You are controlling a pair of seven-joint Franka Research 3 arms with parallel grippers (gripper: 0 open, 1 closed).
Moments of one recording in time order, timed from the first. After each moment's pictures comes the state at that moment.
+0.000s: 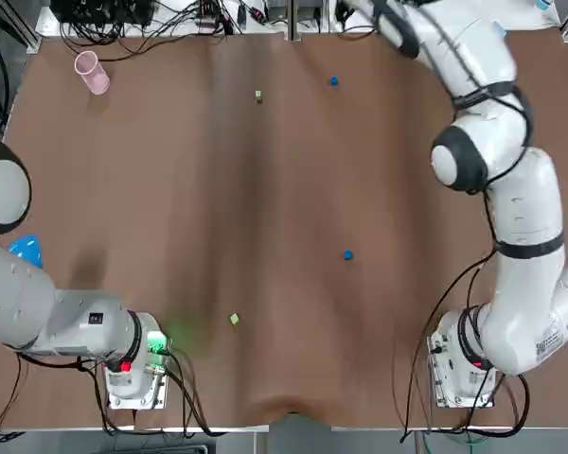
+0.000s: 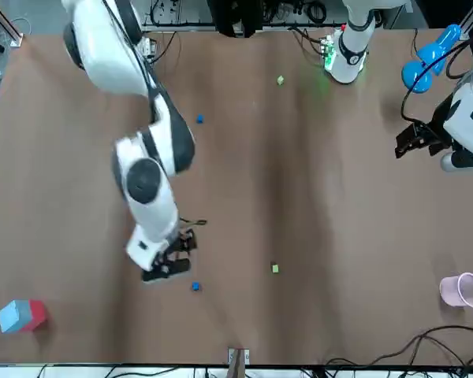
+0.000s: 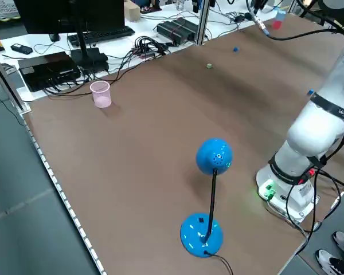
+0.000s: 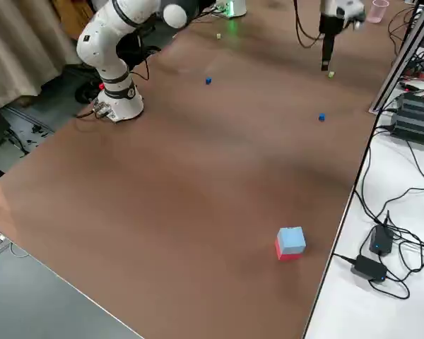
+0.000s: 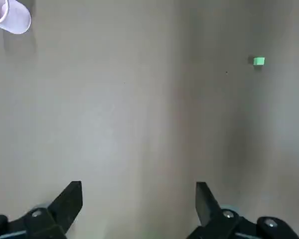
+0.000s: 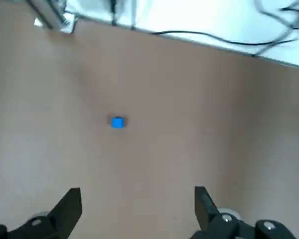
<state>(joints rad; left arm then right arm) -0.01 0.06 -0.09 -1.53 -0.04 1.58 -0.16 0.43 0.85 0.00 -0.69 -0.15 1.65 0.27</state>
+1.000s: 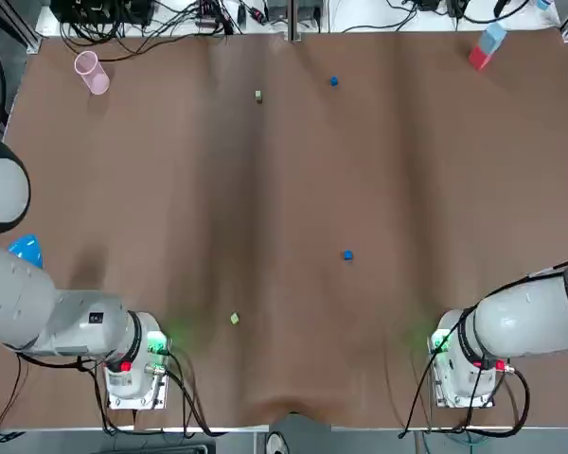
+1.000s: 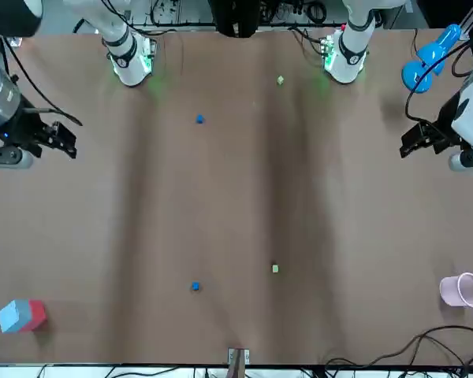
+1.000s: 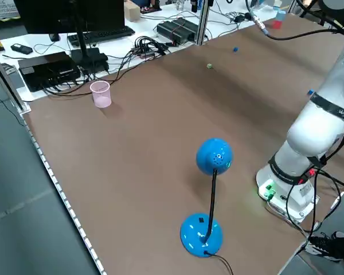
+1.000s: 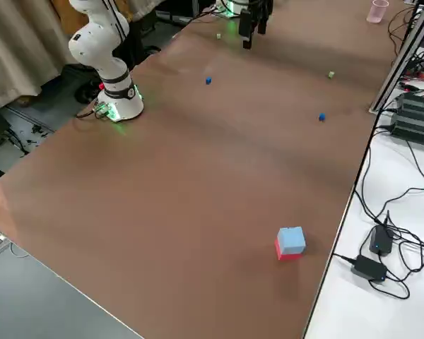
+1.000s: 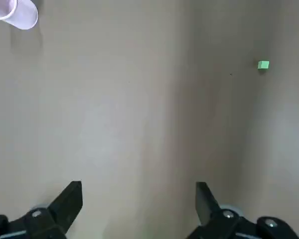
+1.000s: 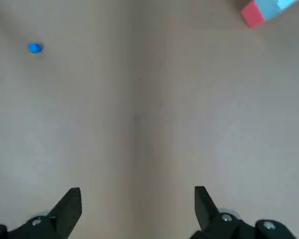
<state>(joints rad) -0.01 0.06 -0.08 -1.52 -0.04 1.57 -0.18 0.08 0.04 0.03 -1.60 -0.03 1.65 0.10</state>
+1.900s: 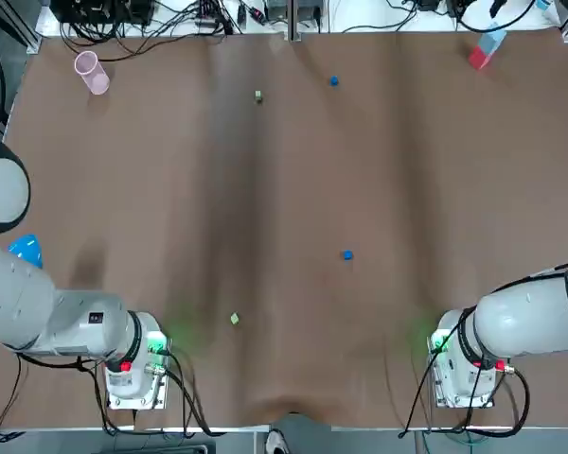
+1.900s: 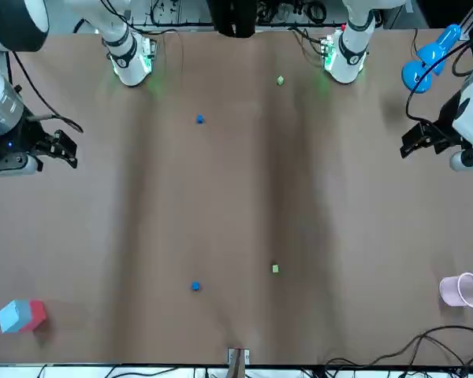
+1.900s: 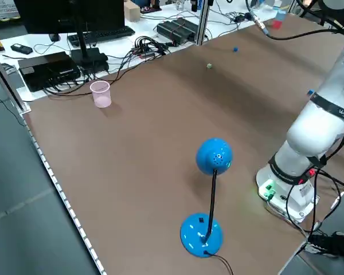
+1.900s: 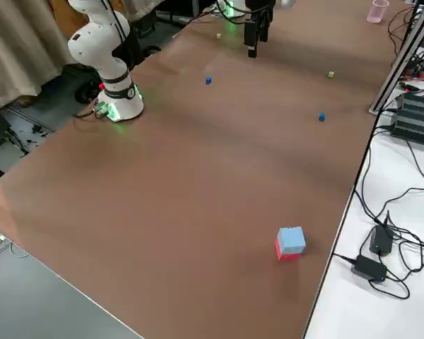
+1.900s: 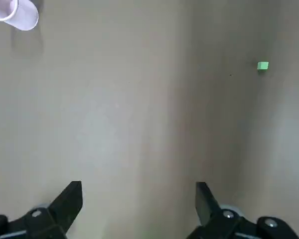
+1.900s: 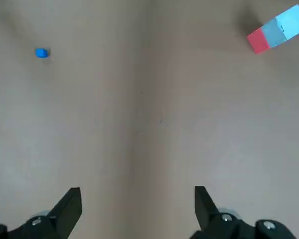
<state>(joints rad) -0.01 0.06 -0.08 -1.52 -0.04 1.57 -0.18 0.07 0.02 0.03 -1.64 -0.03 1.73 0.03</state>
